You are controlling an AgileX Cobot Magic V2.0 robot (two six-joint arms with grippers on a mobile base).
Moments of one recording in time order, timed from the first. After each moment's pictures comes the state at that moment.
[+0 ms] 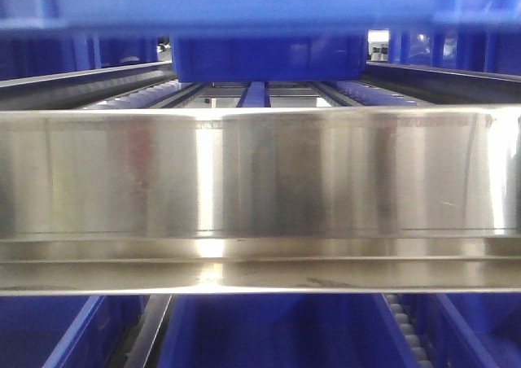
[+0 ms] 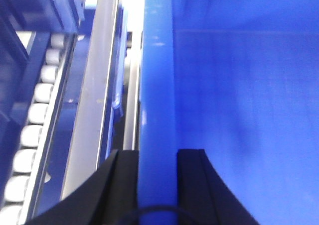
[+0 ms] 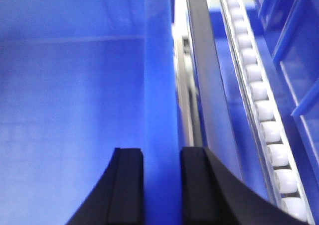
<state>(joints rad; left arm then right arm) -0.47 1.70 -2.09 0.38 1.29 -0.50 0.64 1.61 -1.95 -0.26 1.21 0.48</state>
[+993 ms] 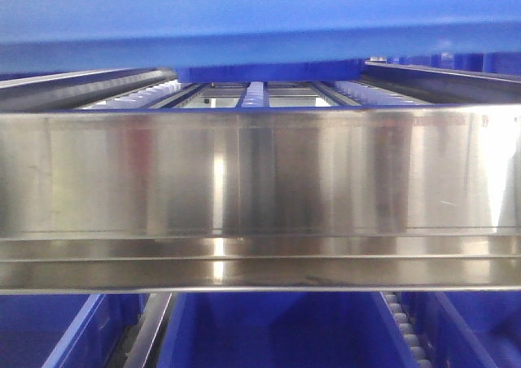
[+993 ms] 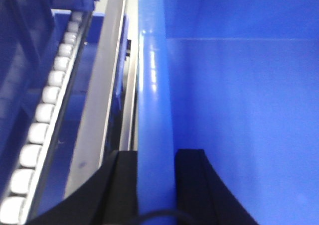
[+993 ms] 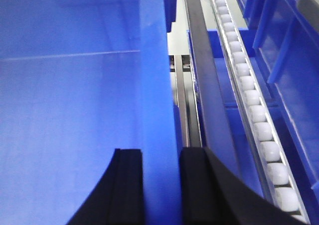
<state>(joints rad) -0.85 1.24 -1.57 0.70 1.31 -0.88 1.08 1.26 -1.59 -0.63 1.31 0.83</state>
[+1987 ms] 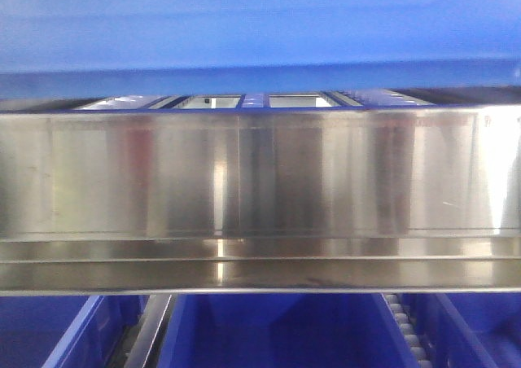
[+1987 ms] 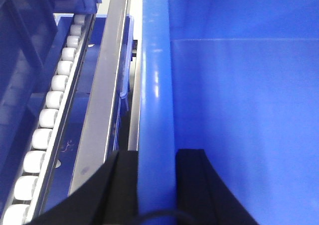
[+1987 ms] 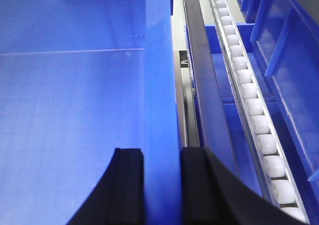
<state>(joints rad) -0.85 1.27 -1.57 0.71 1.31 -0.86 1.08 1.24 -1.53 -0.64 1.32 0.86</state>
